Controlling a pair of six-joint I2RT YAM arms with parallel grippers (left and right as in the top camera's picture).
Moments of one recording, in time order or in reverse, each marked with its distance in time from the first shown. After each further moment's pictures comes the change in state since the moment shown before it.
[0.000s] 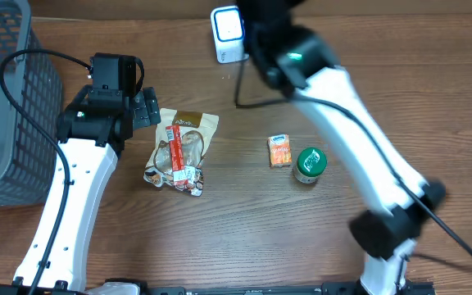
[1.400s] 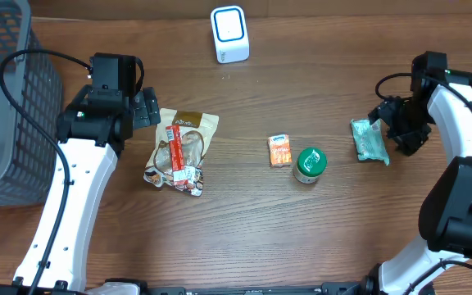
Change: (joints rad) left arm 0.000 0.000 0.000 0.000 0.000 0.000; right arm -0.800 -0.082 -0.758 -0.532 -0.924 1.118
